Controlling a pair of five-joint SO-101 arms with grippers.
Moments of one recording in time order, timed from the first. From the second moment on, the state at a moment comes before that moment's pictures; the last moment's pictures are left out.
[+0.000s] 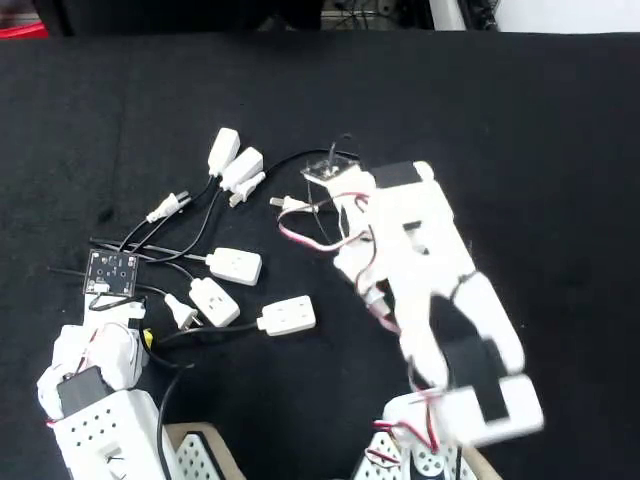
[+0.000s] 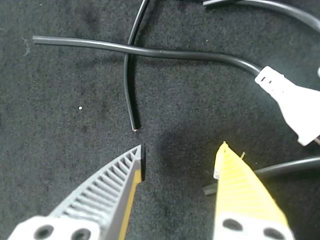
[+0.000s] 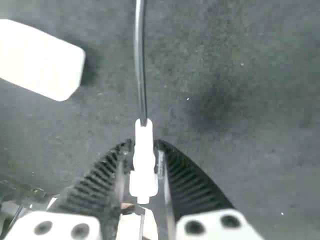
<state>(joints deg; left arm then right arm) -33.8 -89.0 93.5 61.4 -34.2 -13.5 -1.5 22.1 86.6 22.3</state>
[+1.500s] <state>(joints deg) 4.6 -104.2 87.4 50.4 -10.9 -44.6 -64.2 80.0 12.3 -26.8</state>
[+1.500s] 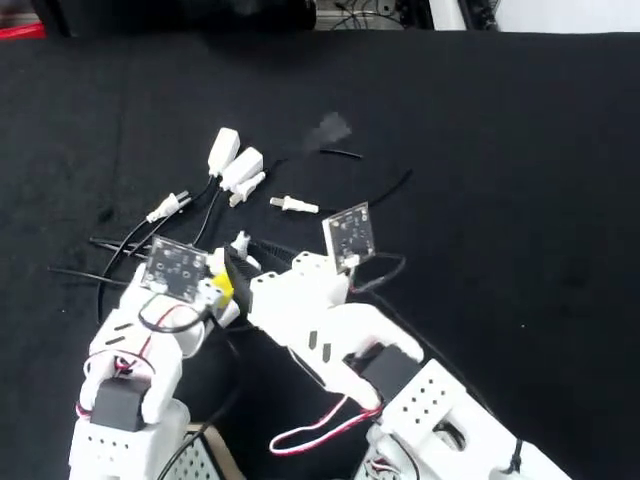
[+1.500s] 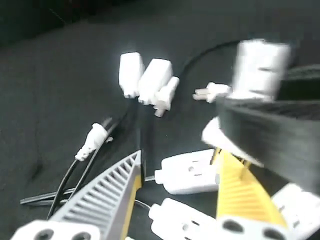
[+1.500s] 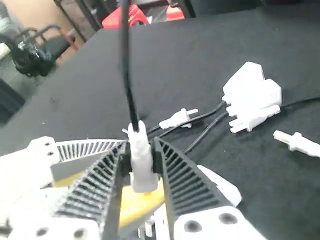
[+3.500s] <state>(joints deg) -21.1 -104.4 95.9 71.4 -38.9 -30.3 -28.5 52.1 57.3 -8.7</state>
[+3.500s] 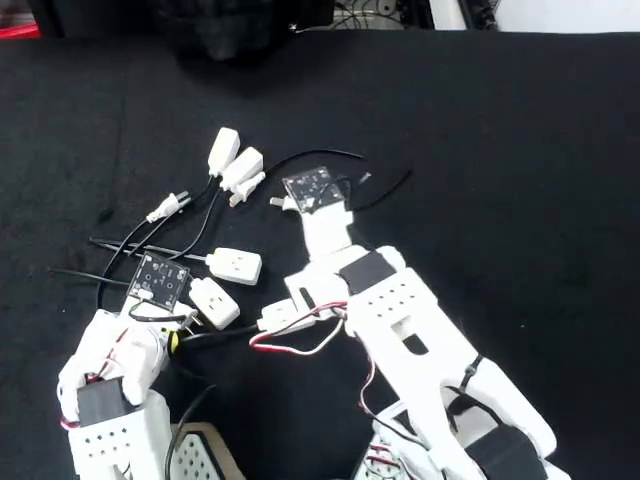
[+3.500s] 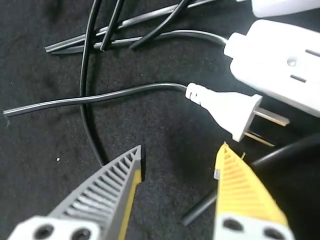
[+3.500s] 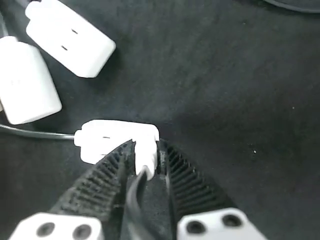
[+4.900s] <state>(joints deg) -21.3 -104.4 95.9 70.8 -39.0 -33.4 -42.2 67.0 47.9 -13.1</state>
